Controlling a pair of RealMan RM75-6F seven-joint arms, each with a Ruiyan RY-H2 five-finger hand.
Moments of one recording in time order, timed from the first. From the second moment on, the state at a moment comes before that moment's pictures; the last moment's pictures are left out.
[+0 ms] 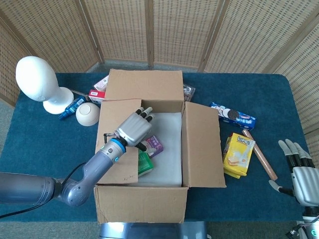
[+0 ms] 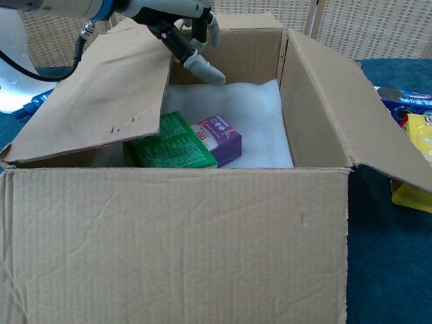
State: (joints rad) left arm -1.37 -1.24 -0.07 -1.90 0.45 0.97 0.82; right arm 0.04 -1.00 0.06 -1.77 -1.53 1.52 -0.02
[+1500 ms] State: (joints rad) left arm -1.26 -0.82 -0.11 -2.24 0.60 1.02 0.77; right arm 0.04 -1.01 0.04 -1.80 -1.57 1.53 -0.06
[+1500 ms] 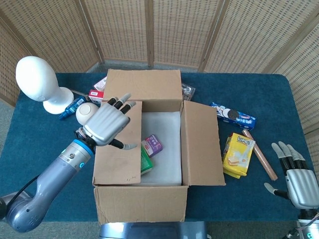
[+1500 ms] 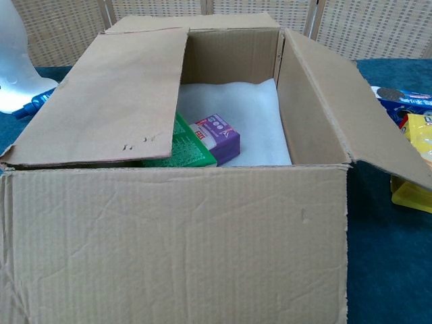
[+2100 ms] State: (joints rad) left arm -1.40 -1.28 -0.12 -1.94 0.42 1.04 0.90; right arm 0.04 -1.00 0.05 -1.79 -1.54 1.52 -0.03
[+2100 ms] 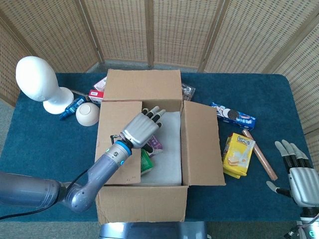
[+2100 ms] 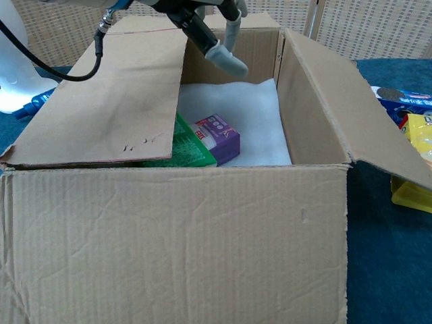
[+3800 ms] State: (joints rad) left arm -1.42 -1.32 -0.09 -1.91 0.35 1.06 0.95; right arm 0.04 -1.00 0.06 -1.78 -1.54 1.53 -0.01
